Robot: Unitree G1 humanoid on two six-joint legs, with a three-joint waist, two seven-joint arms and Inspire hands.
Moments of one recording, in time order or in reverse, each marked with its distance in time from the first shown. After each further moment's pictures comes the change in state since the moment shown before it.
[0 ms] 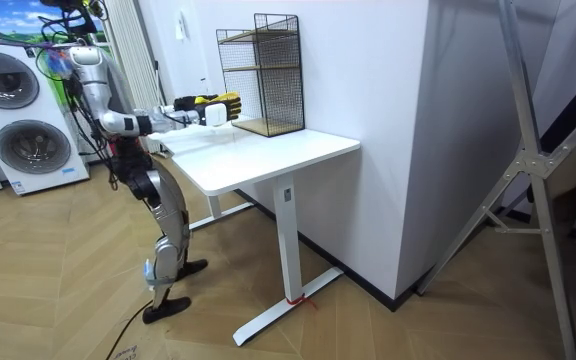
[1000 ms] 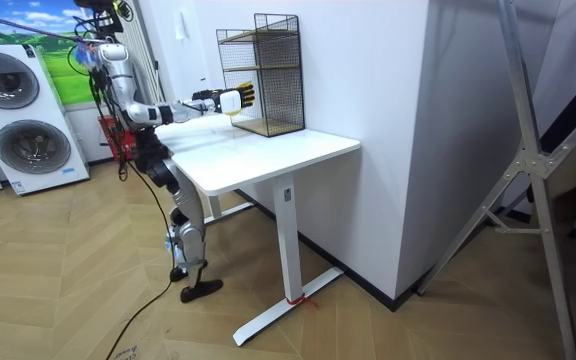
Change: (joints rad) left arm -0.083 -0.009 -0.002 0.036 0.008 0.003 0.008; right arm -0.051 0.007 -0.024 -0.037 -0.059 0.000 -0.042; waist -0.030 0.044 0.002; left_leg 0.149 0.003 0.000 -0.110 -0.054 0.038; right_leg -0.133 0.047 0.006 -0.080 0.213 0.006
